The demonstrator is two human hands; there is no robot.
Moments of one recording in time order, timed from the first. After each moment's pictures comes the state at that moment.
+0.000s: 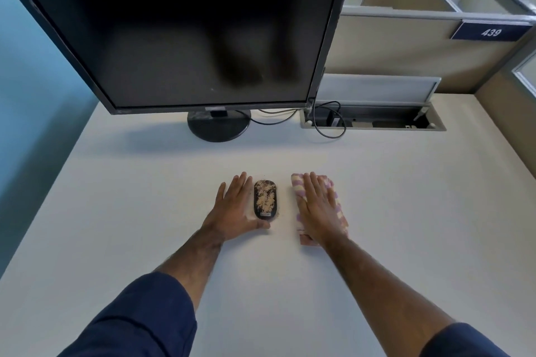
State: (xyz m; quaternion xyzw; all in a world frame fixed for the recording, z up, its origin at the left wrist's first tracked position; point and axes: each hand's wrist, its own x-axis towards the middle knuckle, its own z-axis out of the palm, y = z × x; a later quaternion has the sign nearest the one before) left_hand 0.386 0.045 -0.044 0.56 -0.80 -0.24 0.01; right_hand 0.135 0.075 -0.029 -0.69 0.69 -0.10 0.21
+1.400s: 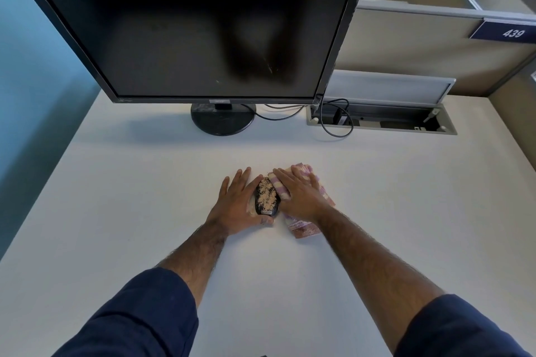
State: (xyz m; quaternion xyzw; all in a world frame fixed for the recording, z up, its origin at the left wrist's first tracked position) left_hand 0.381 0.039 -0.061 0.56 -0.79 -0.24 0.06; right_hand 0.157 0.021 -0.019 -0.77 0.57 -0.01 0.28
